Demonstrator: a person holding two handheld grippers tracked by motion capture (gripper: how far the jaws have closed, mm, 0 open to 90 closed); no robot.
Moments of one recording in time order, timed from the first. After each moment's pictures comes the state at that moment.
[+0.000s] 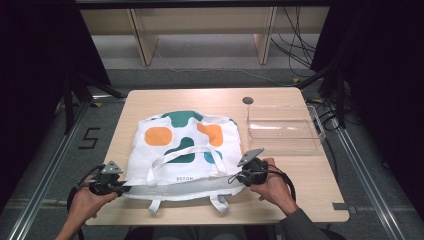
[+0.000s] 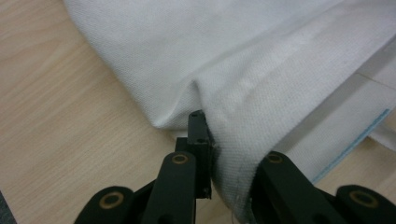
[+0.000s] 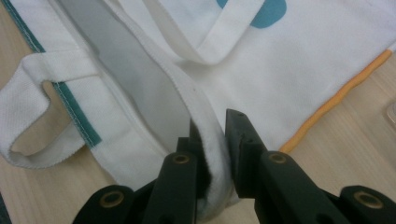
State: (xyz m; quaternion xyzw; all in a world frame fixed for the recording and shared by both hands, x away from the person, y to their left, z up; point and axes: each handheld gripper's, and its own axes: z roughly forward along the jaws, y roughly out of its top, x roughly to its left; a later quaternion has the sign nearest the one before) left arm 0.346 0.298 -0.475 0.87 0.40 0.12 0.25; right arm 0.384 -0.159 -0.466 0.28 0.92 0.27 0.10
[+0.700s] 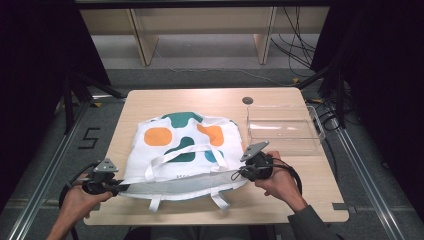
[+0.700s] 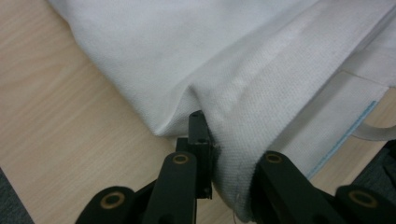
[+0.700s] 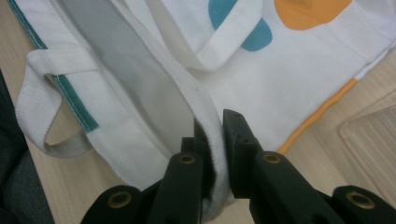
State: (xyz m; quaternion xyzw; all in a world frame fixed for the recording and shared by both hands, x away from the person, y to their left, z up) left arm 0.341 0.300 -0.440 0.88 0.38 0.11 0.27; right arm 0.382 -0.166 -0.425 0.25 0.92 0.28 0.12
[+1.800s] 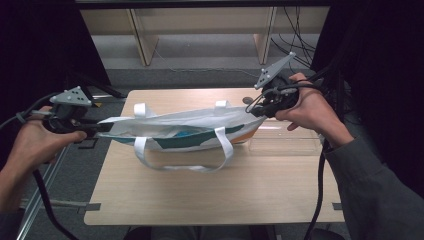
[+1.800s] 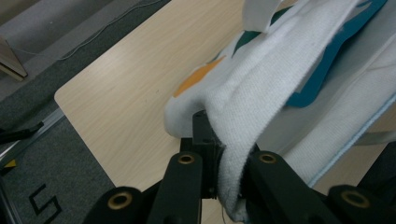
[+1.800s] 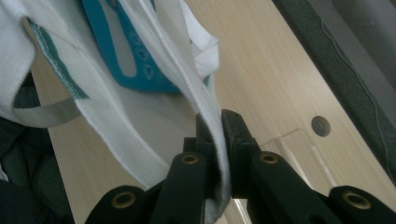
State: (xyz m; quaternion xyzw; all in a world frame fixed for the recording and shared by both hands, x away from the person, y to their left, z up) left arm 0.371 0.290 -0.238 0.86 0.34 0.21 0.32; right arm 0.426 -0.177 -0.218 0.19 0.93 0.28 0.15
